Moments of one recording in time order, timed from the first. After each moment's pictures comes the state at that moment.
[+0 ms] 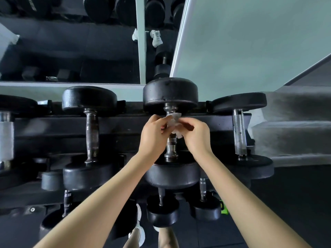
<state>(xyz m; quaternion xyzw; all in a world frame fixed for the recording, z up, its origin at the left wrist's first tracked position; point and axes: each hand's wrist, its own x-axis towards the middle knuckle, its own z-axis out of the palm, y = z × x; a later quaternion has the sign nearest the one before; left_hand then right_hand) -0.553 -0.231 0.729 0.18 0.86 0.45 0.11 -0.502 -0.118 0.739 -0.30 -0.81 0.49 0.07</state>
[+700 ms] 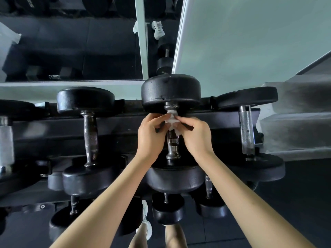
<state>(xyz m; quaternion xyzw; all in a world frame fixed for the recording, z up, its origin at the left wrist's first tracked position) -0.557 -0.231 0.720 0.13 0.84 0.52 0.10 -0.507 -0.118 0.725 -0.30 -0.81 0.50 0.06</state>
